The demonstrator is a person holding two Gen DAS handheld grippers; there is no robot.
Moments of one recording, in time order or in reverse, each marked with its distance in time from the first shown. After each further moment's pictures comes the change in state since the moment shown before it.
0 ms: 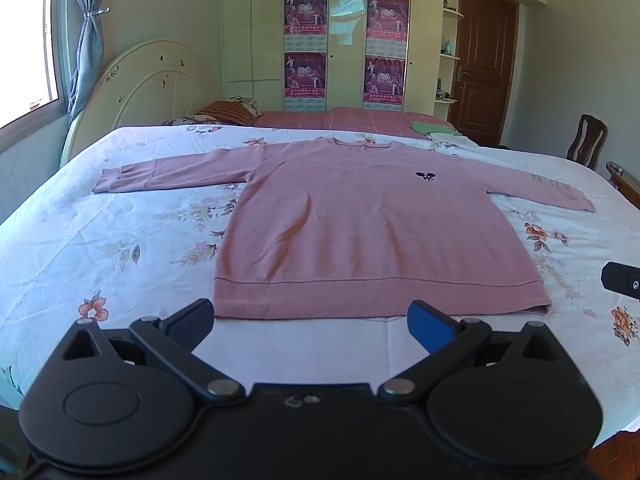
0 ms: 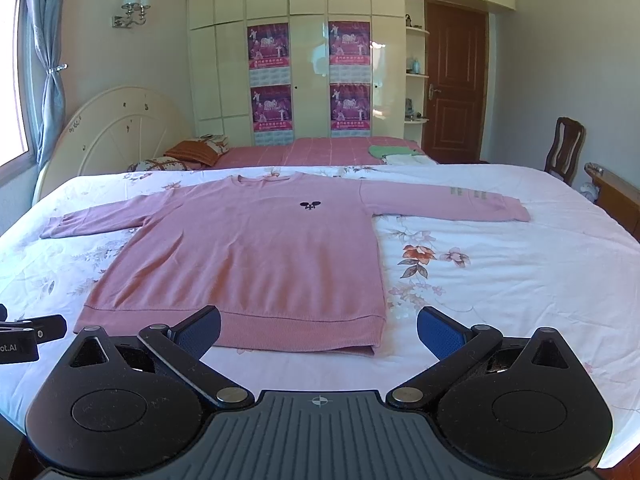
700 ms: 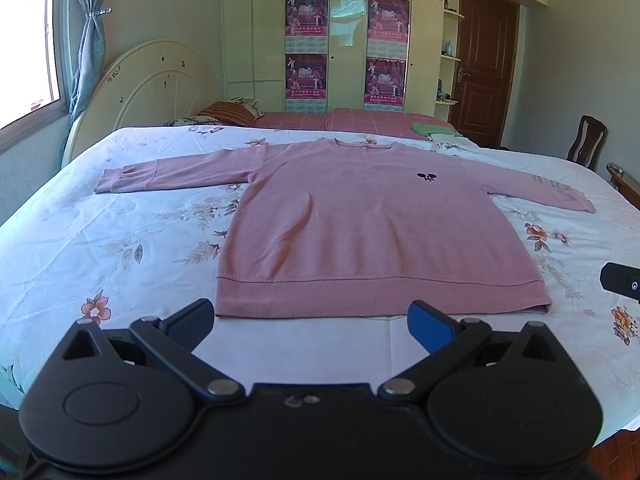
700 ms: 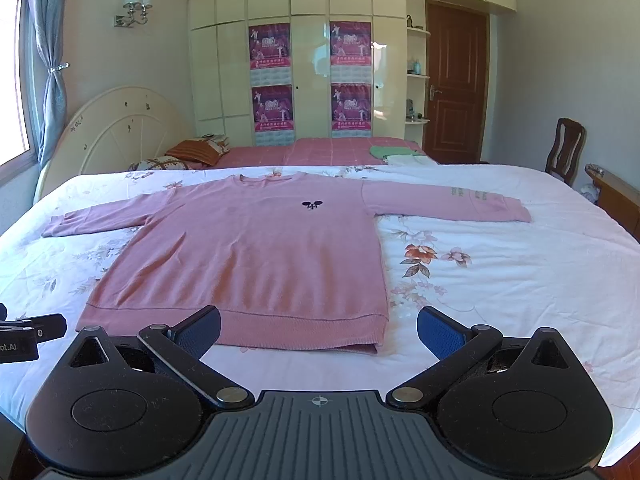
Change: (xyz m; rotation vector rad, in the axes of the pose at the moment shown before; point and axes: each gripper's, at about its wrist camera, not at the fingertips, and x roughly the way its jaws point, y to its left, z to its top) left arm 0.001 0.003 -0.001 -0.002 -0.006 0.000; right arm -0.003 0.003 -0.001 -0.005 0.000 0.001
